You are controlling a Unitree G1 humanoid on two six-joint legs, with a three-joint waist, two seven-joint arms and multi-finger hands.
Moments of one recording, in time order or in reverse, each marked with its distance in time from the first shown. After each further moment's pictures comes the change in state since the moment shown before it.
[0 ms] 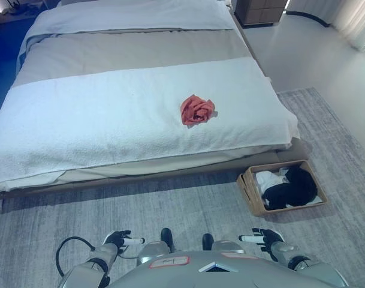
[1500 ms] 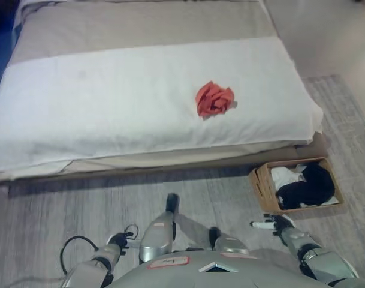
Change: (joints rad) left arm -0.028 0.012 -0.003 0.021 -0.010 0.005 0.001; right arm -0.061 -0.046 0.021 0.009 0.006 -0.004 0.000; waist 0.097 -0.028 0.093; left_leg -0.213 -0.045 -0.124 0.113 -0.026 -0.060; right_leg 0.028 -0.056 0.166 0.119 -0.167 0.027
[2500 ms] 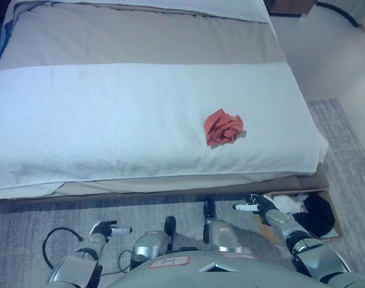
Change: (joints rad) left arm -0.010 0.065 0.031 0.020 0.000 -0.005 0.013; right arm -0.085 -0.025 0.017 -0.214 -0.030 0.010 0.033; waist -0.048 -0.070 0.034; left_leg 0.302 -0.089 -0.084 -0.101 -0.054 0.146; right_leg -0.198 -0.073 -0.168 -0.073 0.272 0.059
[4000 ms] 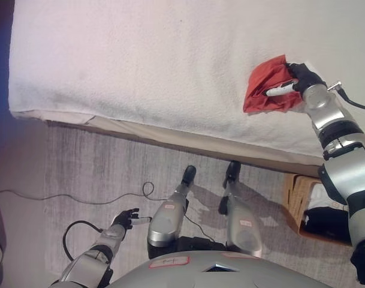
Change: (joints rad) left arm -0.026 -0.080 -0.132 -0.117 -0.117 -0.053 -0.009; right arm -0.899 -0.228 0.315 0.205 -0.010 -0.006 -0.089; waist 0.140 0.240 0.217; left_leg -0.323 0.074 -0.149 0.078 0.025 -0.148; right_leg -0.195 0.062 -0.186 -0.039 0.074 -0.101
